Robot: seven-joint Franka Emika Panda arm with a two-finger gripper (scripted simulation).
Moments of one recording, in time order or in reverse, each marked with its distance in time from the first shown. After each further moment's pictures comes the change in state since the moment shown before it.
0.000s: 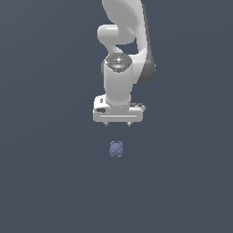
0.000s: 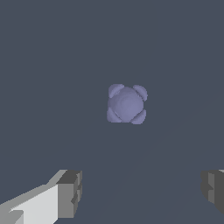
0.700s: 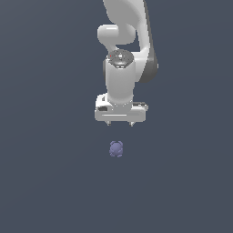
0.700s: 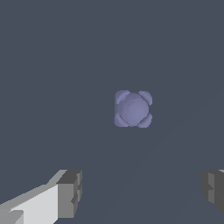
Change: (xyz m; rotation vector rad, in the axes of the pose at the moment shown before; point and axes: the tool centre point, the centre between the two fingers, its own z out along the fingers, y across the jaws) arm 0.005 -0.011 -0.008 0.023 0.026 0.036
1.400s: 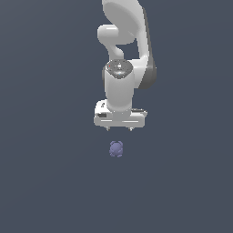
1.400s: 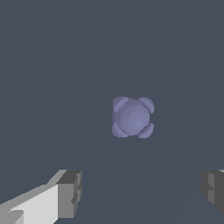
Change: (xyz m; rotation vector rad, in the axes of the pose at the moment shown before) arm 0.014 0.003 0.018 -0.004 -0.005 0.010
